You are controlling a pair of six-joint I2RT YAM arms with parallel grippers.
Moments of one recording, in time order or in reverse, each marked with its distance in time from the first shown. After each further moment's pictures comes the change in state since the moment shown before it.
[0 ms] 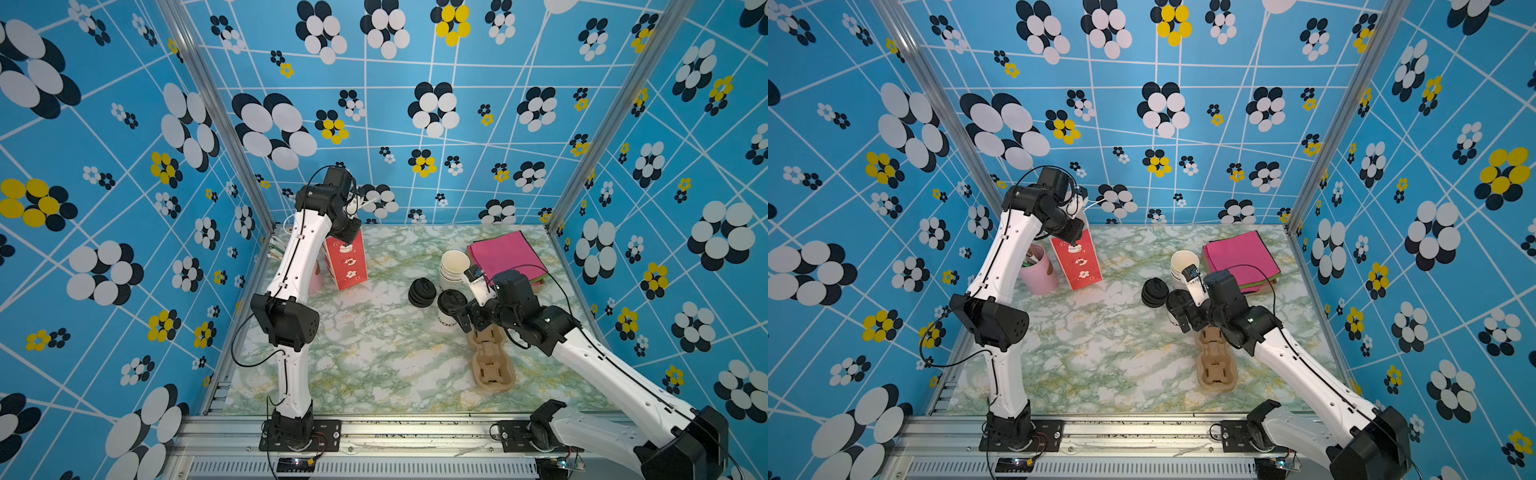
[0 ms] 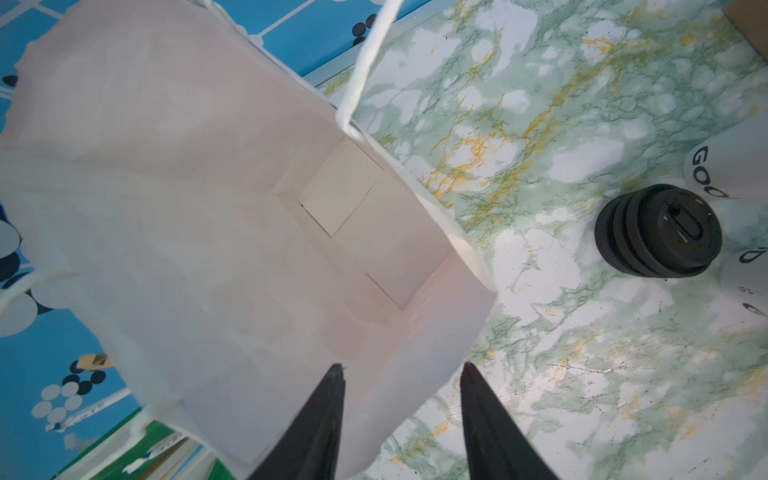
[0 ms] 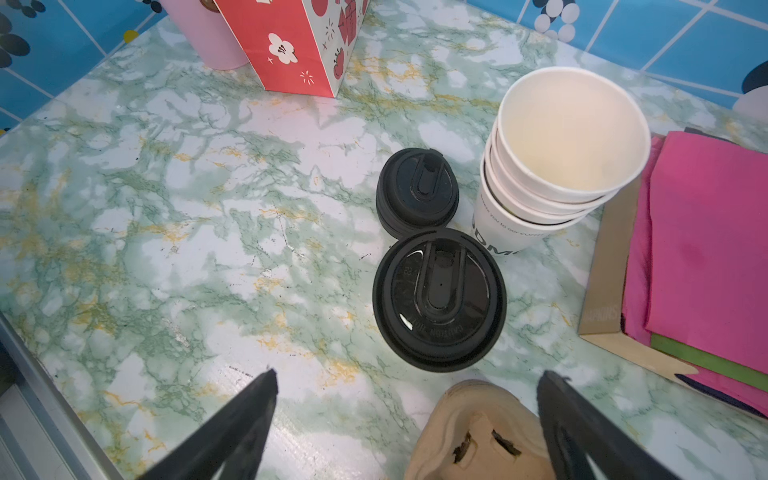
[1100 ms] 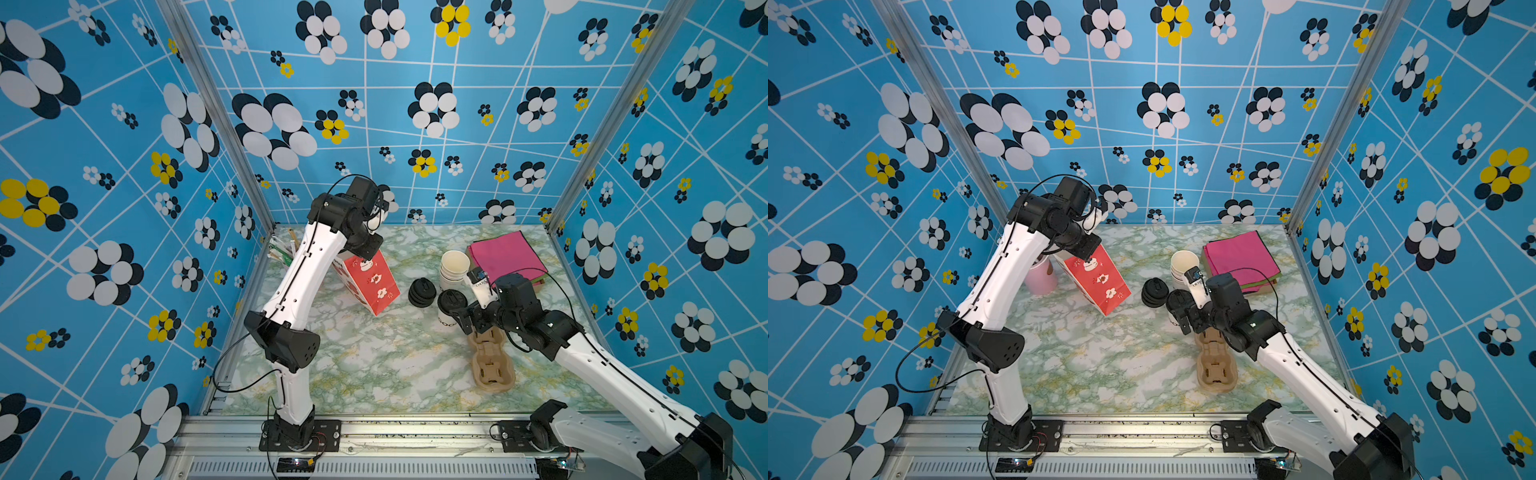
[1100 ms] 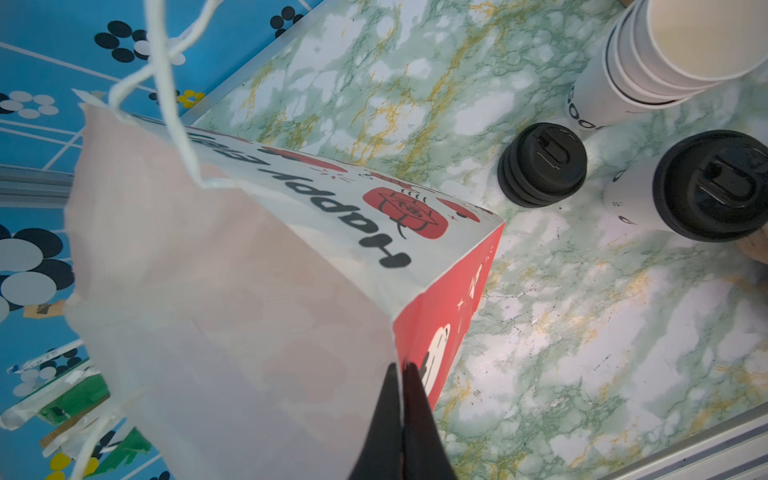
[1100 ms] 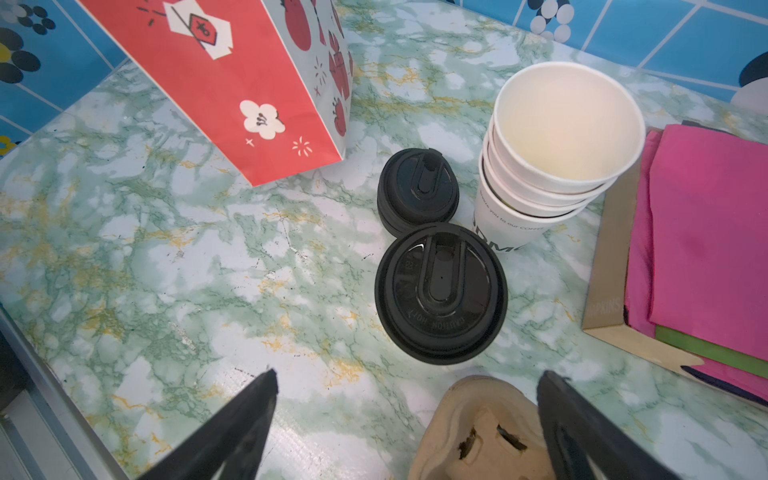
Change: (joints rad) left arm -0.233 -0.201 -0.125 -0.119 -0.040 -0.098; right arm 0.000 -0.037 -0.042 0.020 -0.001 0.026
